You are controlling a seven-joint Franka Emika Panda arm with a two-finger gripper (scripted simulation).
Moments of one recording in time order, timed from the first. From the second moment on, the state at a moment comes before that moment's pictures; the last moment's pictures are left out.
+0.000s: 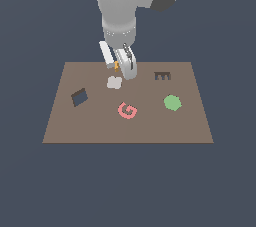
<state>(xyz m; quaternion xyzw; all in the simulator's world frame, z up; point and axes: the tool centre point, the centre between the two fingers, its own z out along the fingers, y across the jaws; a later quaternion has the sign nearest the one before) -0.123 -0.023 0.035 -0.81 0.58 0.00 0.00</state>
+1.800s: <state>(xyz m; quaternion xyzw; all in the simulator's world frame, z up) -0.084 0.128 0.034 -0.70 0.71 0.00 0.00</state>
